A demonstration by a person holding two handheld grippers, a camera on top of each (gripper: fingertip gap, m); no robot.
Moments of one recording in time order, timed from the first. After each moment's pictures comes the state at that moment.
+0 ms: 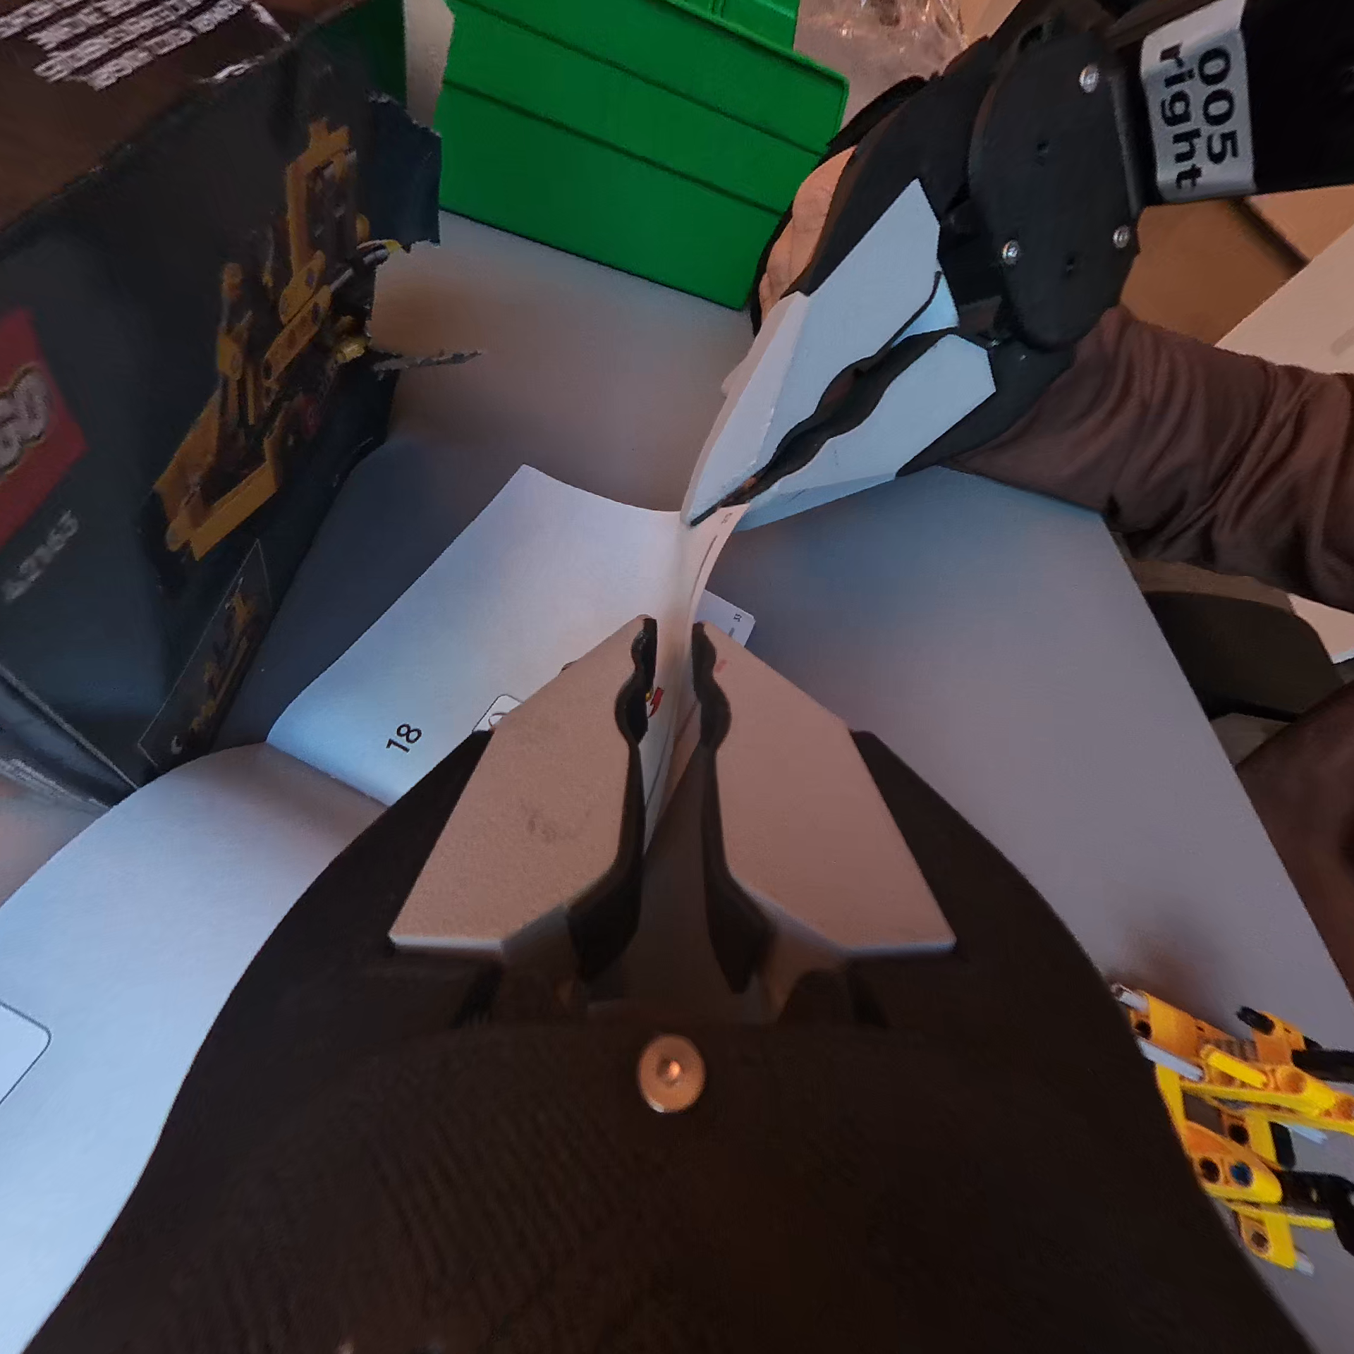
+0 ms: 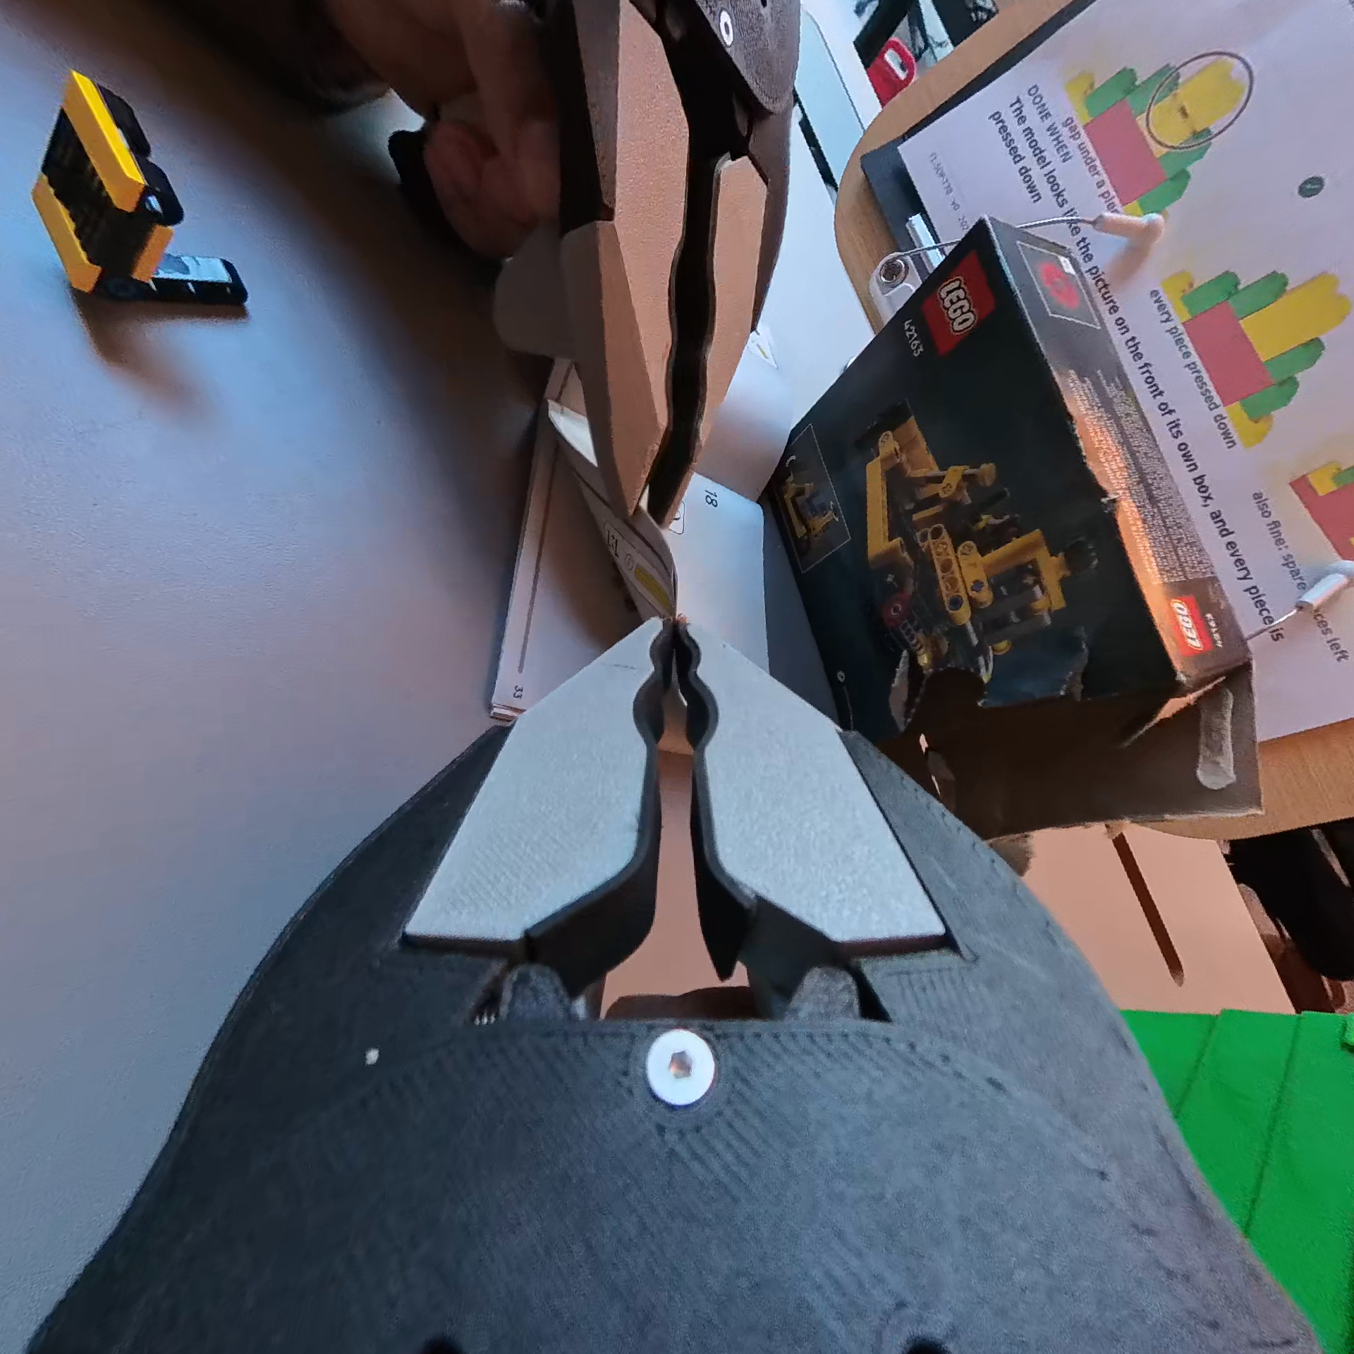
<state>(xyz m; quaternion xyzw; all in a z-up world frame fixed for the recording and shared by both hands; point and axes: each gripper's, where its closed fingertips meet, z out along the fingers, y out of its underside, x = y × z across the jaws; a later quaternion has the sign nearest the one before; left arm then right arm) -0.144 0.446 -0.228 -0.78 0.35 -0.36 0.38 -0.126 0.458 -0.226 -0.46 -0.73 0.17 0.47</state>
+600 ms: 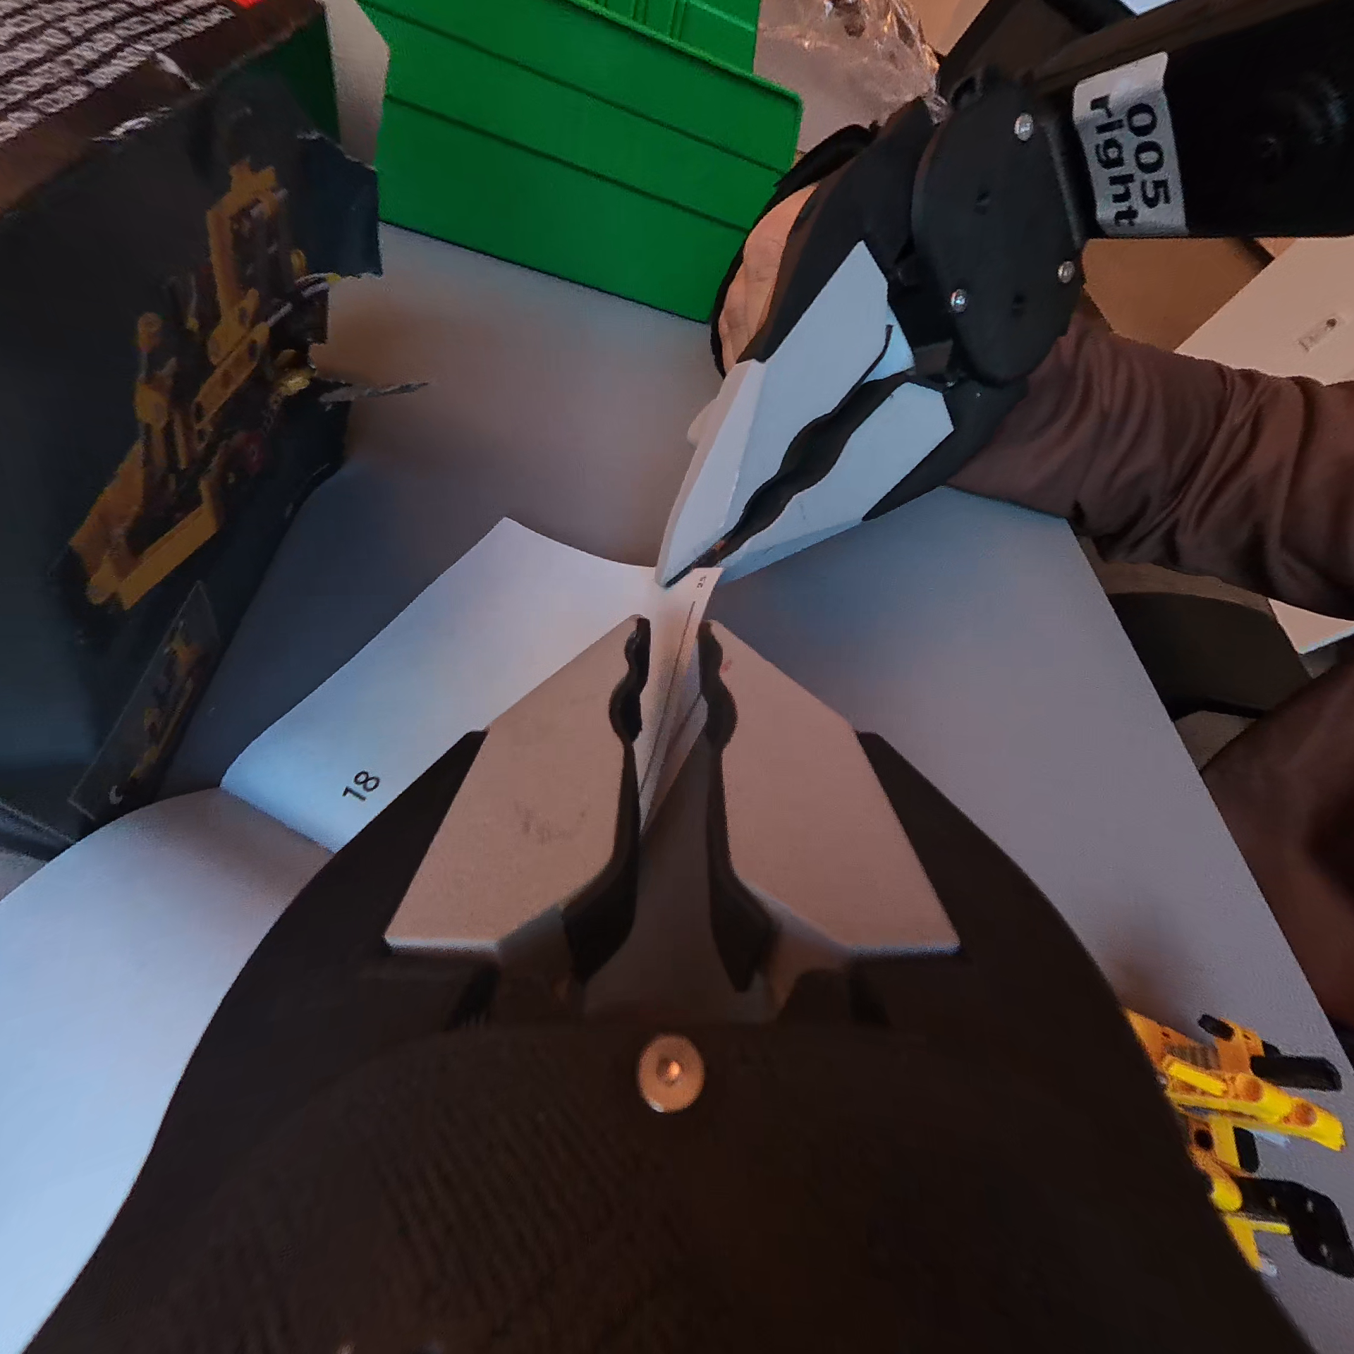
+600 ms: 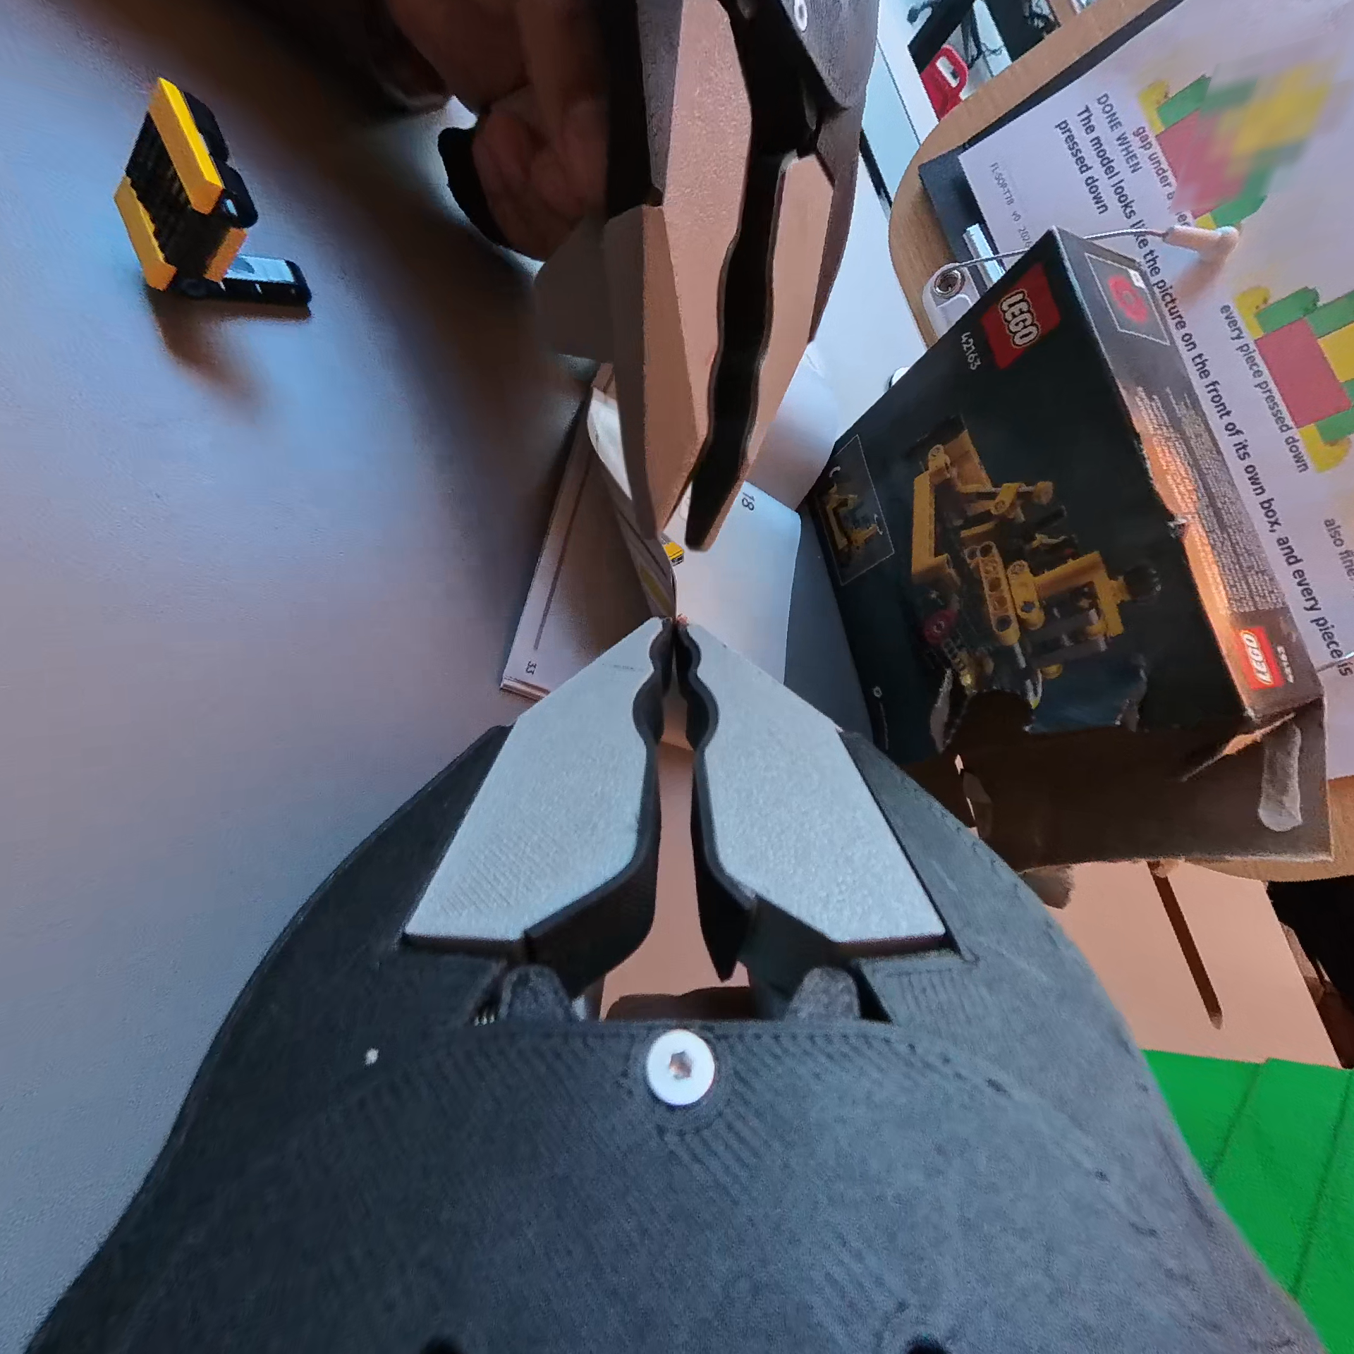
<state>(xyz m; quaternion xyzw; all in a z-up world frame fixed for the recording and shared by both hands) -0.132 0.440 -0.221 -0.77 0.36 -0.37 0.38 -0.128 0.448 -0.233 -0.45 -0.75 0.18 0.46</state>
